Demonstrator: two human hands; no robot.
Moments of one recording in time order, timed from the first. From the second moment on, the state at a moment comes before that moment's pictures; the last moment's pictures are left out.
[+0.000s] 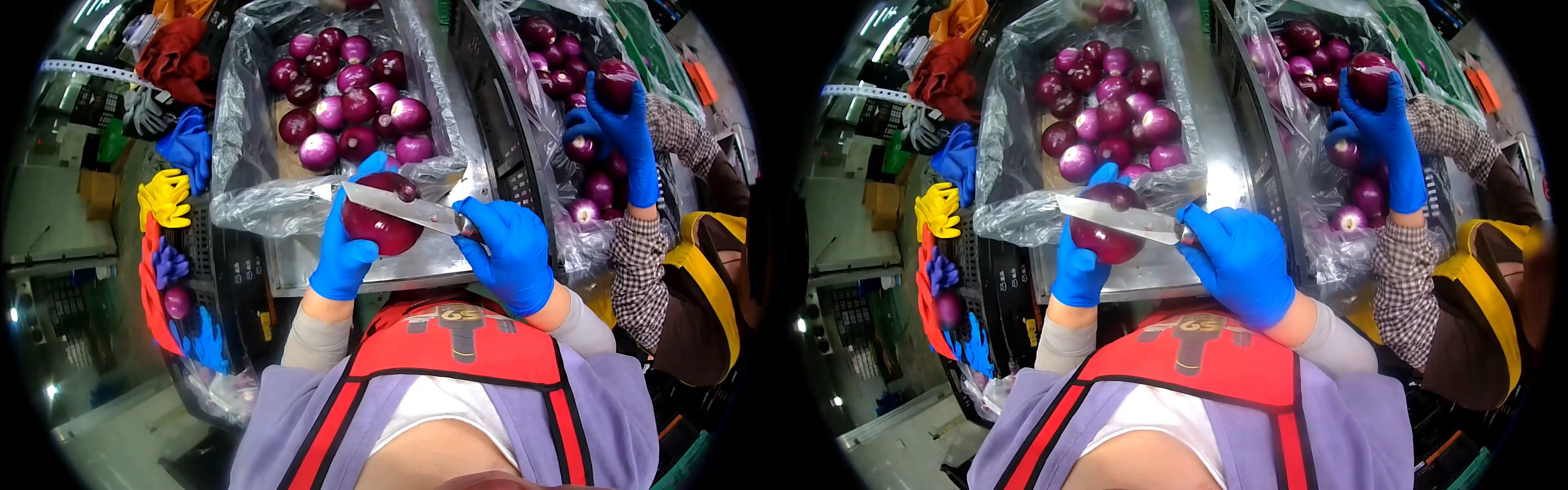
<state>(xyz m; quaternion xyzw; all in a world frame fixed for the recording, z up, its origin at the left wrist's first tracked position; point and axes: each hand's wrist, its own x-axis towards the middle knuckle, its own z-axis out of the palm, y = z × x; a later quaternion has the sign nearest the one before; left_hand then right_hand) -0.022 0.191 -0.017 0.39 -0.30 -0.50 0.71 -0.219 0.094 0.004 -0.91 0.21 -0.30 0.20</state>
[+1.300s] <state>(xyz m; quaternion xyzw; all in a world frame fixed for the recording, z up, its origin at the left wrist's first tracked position) -0.012 0.196 -0.079 0.19 -0.13 -0.72 0.65 -0.206 0.106 0.017 -0.92 0.21 -0.30 0.17</state>
